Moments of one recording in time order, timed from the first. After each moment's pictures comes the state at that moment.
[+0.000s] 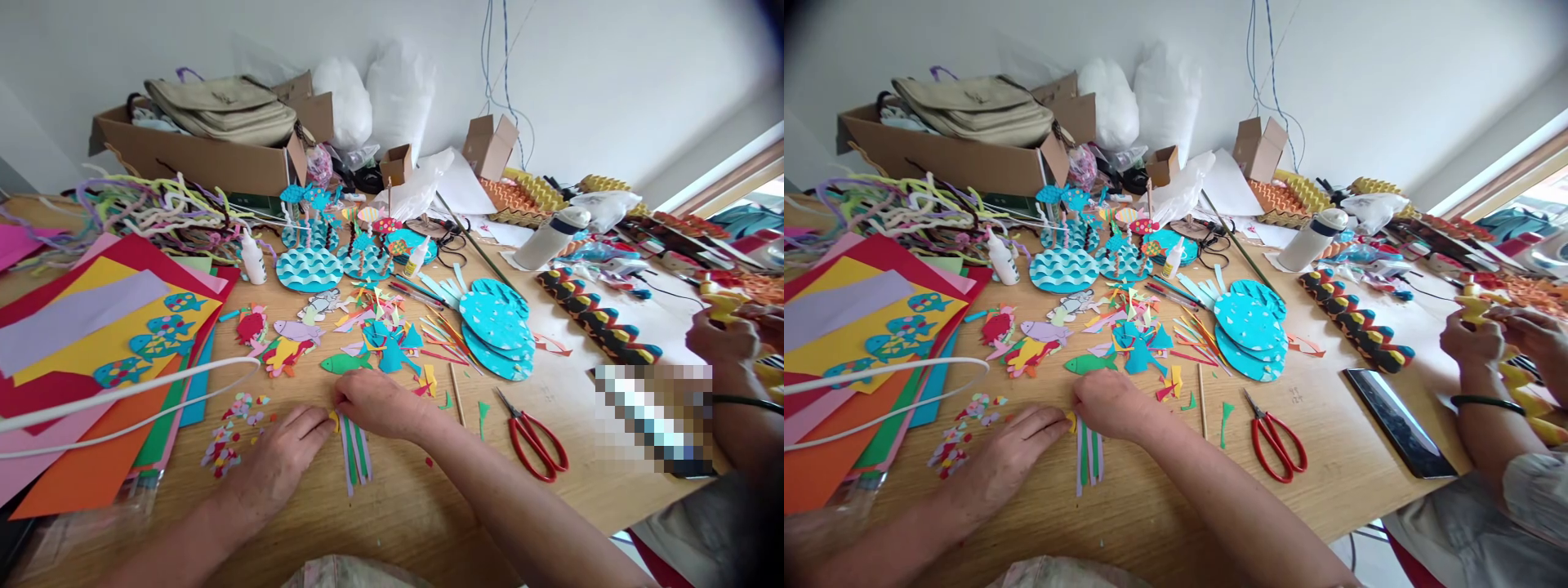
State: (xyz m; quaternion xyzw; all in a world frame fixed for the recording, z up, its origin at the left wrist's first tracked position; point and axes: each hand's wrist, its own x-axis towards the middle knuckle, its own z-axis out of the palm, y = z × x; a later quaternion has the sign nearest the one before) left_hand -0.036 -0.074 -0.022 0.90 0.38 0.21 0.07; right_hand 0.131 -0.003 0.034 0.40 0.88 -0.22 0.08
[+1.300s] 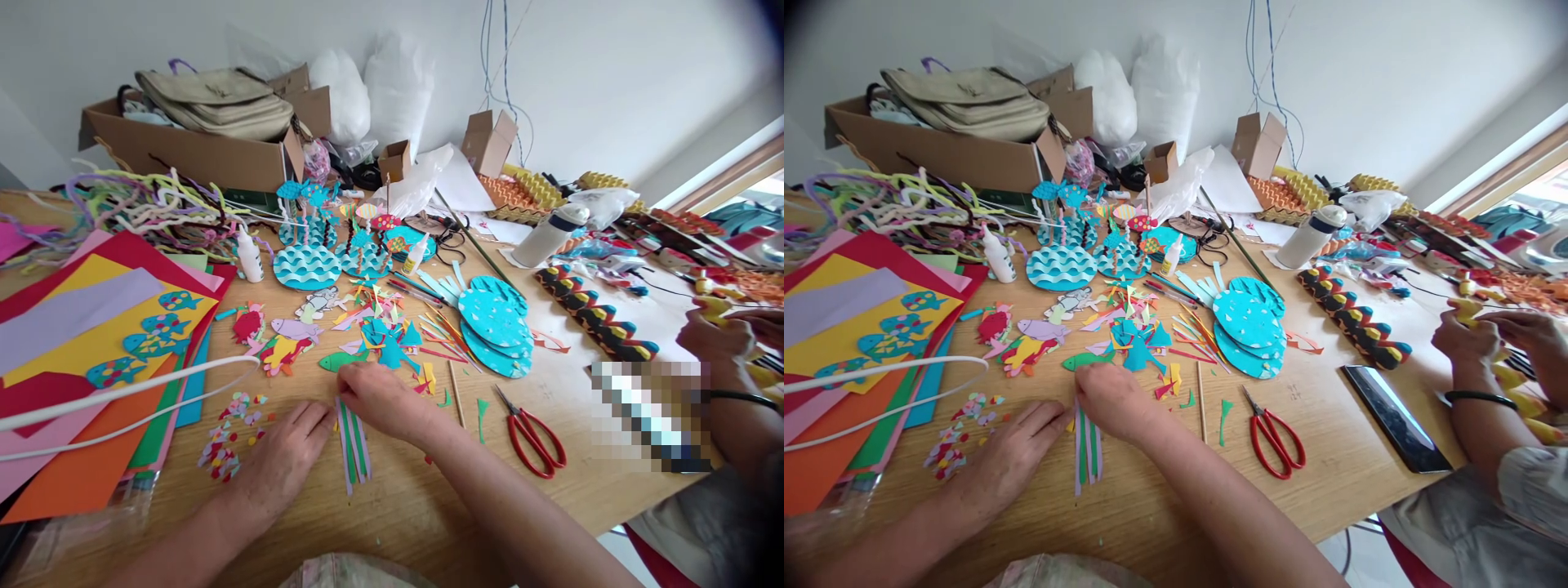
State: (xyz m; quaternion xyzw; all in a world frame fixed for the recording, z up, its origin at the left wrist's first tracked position) left_hand -0.025 -0.073 -0.019 0.90 0.42 0.12 0.03; right_hand 0.135 -0.006 0.036 0.45 0.87 -0.17 0.07
